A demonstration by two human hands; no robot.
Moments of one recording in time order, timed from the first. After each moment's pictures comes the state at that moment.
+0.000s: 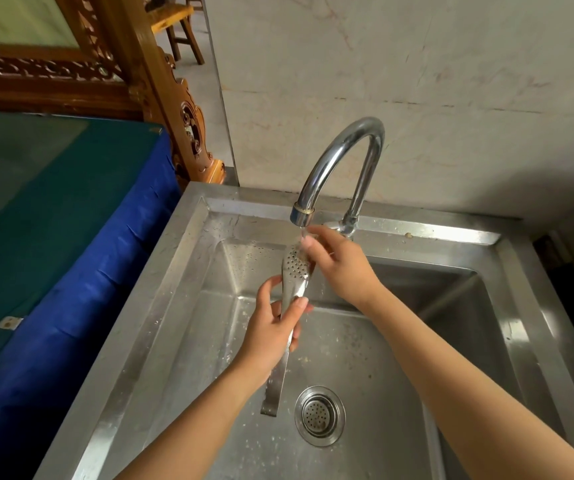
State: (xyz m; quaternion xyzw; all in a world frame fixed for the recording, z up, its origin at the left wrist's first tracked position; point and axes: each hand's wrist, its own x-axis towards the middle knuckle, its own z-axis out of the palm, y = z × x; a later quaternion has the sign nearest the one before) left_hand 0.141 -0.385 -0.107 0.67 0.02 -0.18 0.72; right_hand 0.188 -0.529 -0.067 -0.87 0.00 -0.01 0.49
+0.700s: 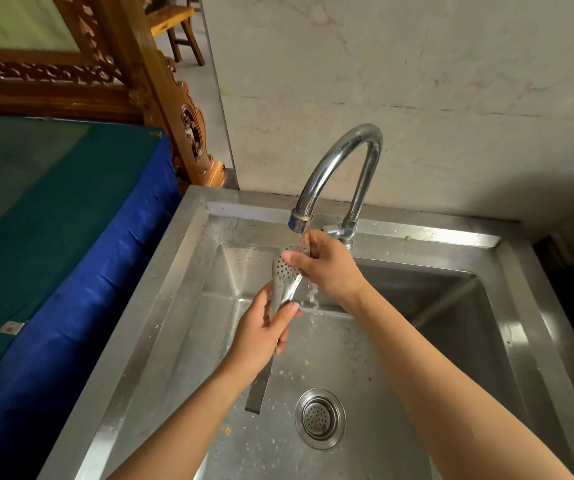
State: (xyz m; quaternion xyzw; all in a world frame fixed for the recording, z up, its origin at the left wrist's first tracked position) left_hand 0.149 -0.371 -0.115 0.70 -0.01 -0.19 0.69; right_hand 0.199 -0.513 -0.066 -0.78 0.04 0.06 0.62
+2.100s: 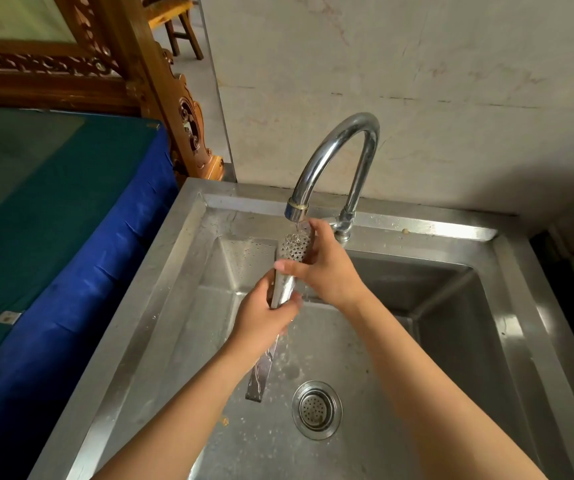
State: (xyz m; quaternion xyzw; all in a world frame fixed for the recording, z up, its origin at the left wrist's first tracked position) left_hand 0.153 -0.381 -0.101 0.76 0.00 -0.15 0.64; right_hand 0.180 -0.511 -0.065 -0.78 0.05 0.04 0.62
